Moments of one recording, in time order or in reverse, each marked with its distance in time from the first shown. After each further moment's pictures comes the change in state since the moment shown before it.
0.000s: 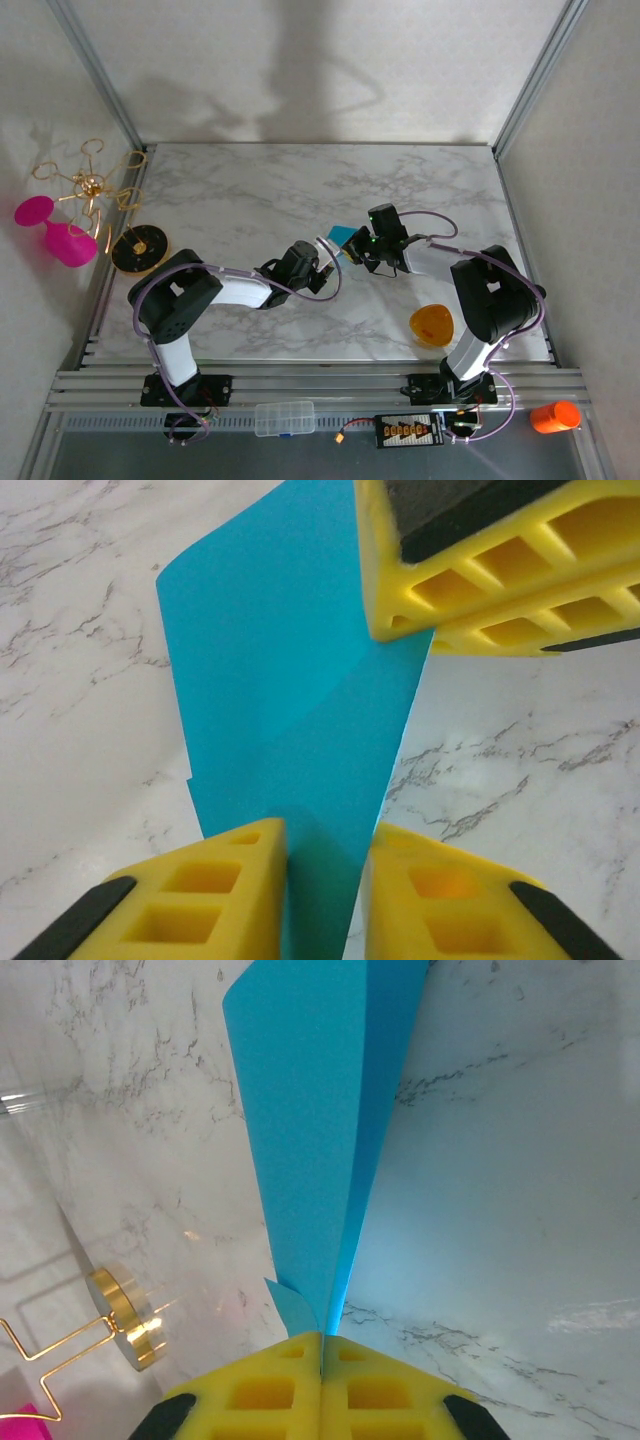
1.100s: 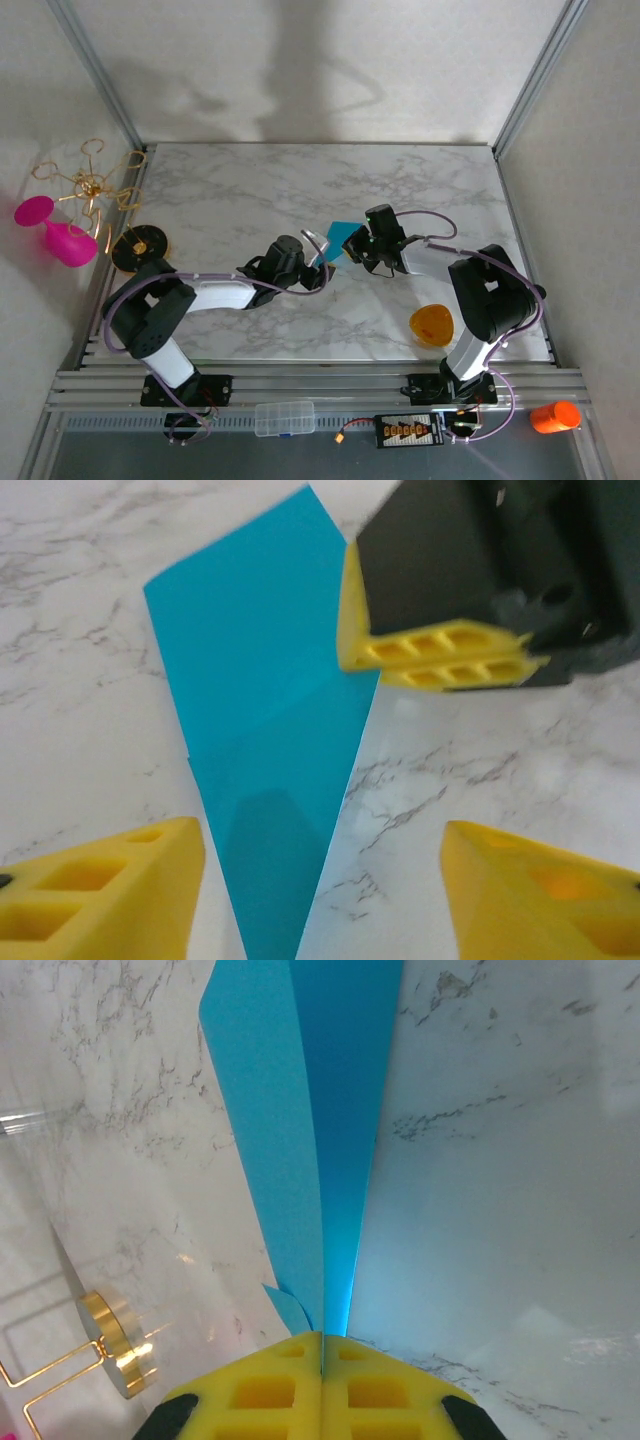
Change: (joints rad) left arm 0.053 -0.132 -0.058 -0.014 0.150 -0.124; right arm 0.017 0.010 0.000 0.024 0.068 0.000
